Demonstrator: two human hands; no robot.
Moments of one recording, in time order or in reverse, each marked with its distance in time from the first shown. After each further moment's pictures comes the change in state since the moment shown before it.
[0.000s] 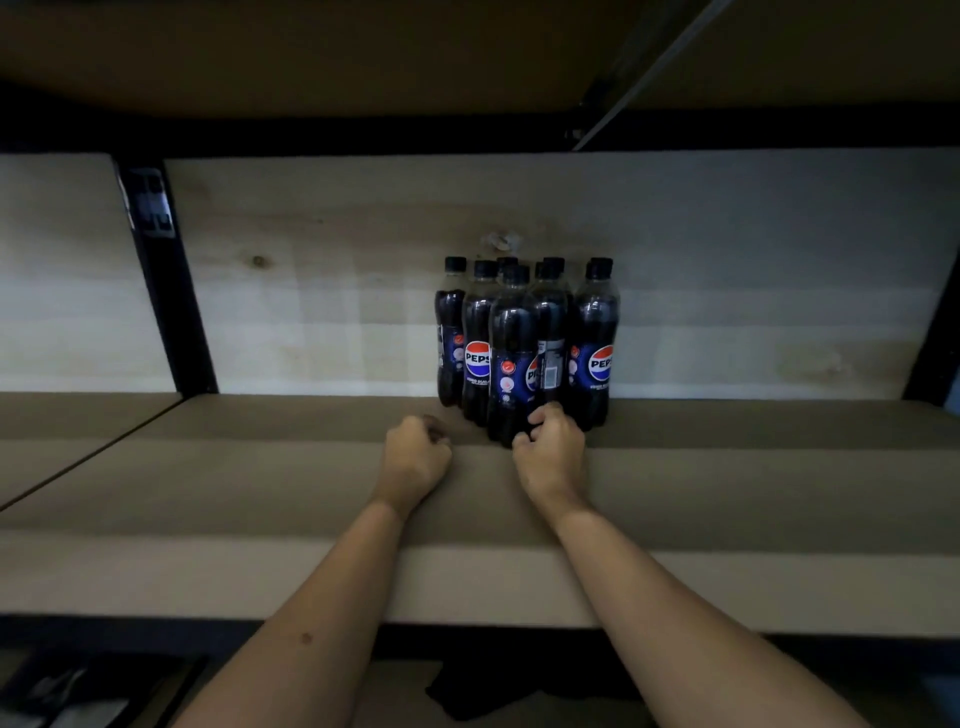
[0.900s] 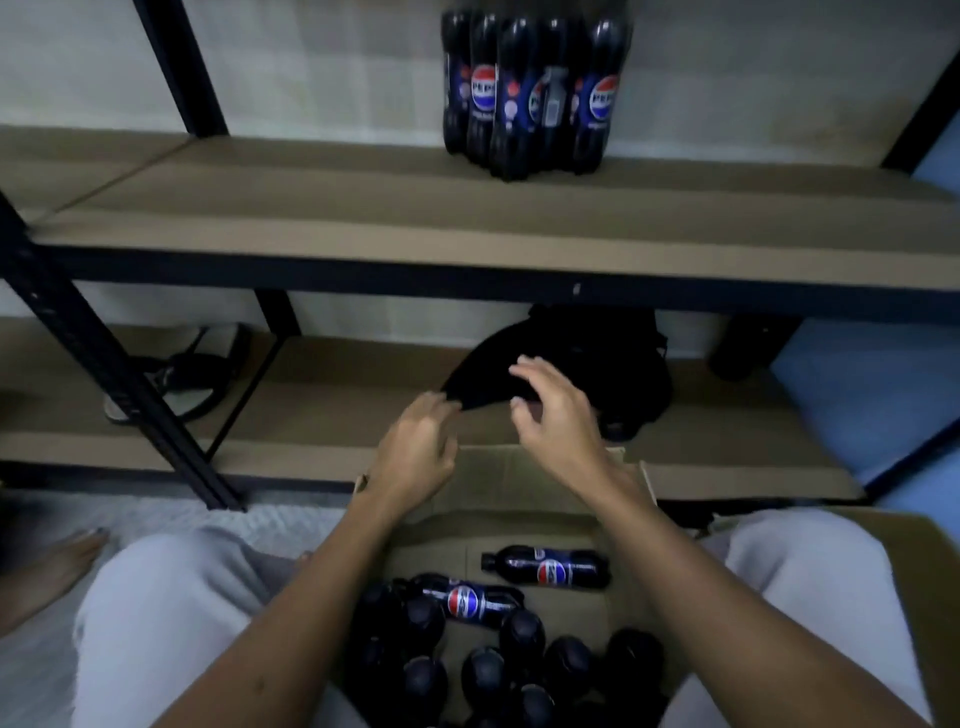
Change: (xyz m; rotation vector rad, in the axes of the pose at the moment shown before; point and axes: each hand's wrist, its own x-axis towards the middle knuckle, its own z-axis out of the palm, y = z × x) left_hand -0.333 -0.111 0.008 0.264 -0.266 0.251; right_hand -0.282 0.104 -0.083 -0.109 -0.356 -0.312
